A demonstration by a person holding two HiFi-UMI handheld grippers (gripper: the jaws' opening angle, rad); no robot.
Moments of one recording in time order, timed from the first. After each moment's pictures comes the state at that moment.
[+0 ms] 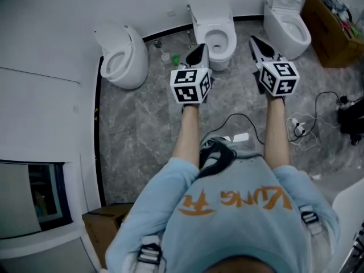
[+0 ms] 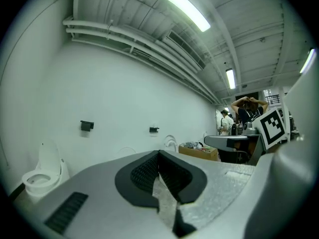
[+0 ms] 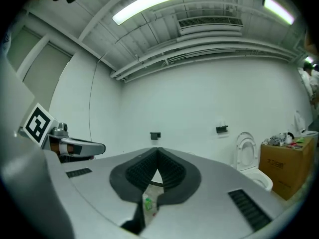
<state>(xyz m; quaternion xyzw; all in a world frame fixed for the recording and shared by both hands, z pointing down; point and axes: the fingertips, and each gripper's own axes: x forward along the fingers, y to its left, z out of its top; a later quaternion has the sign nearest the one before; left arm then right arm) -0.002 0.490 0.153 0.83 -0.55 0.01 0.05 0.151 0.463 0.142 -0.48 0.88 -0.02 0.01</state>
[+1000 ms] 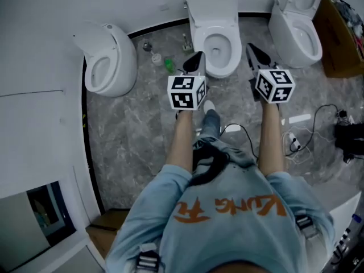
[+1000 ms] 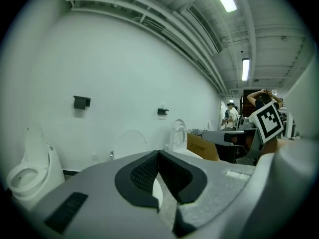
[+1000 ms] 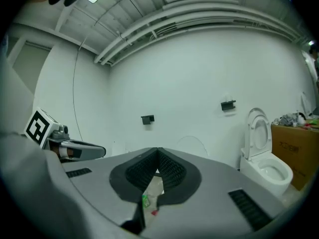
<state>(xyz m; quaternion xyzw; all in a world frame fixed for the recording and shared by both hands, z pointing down) -0.064 0.207 0.262 0.83 -0.54 0.07 0.13 0.087 0.172 0.245 -0.47 0.87 -0.10 -0.04</state>
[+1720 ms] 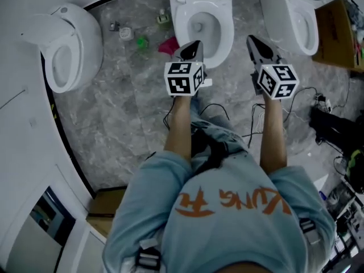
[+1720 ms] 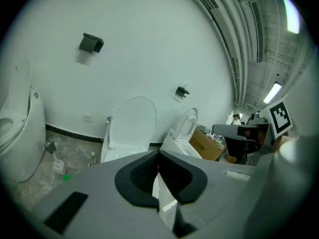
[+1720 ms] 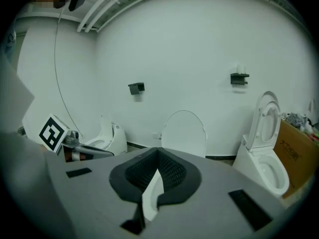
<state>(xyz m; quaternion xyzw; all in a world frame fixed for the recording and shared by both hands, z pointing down) -0.089 -0.030 0.424 0.79 -0.50 0.07 0.34 0.056 -0.060 0.357 -0.46 0.85 -0.17 -0.20</state>
